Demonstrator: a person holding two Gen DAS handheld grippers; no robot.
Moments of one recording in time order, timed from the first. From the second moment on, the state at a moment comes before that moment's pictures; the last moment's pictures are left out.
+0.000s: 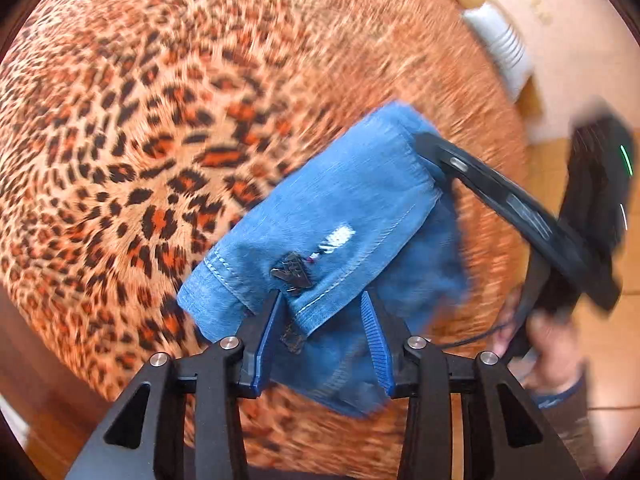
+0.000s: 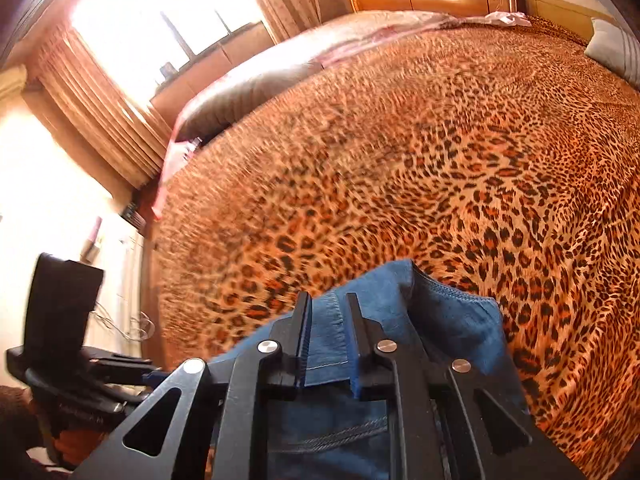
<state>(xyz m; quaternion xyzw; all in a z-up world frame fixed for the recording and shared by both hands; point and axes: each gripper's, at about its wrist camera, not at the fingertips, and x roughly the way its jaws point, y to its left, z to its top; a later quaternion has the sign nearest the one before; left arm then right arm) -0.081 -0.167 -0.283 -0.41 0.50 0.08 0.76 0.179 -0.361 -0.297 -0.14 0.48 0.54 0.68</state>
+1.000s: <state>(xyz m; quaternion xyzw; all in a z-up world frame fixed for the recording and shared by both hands) 0.150 -0.166 -0.290 -0.23 0.63 -0.04 0.74 0.201 -0.517 -0.366 0.09 0.62 0.19 0.76</state>
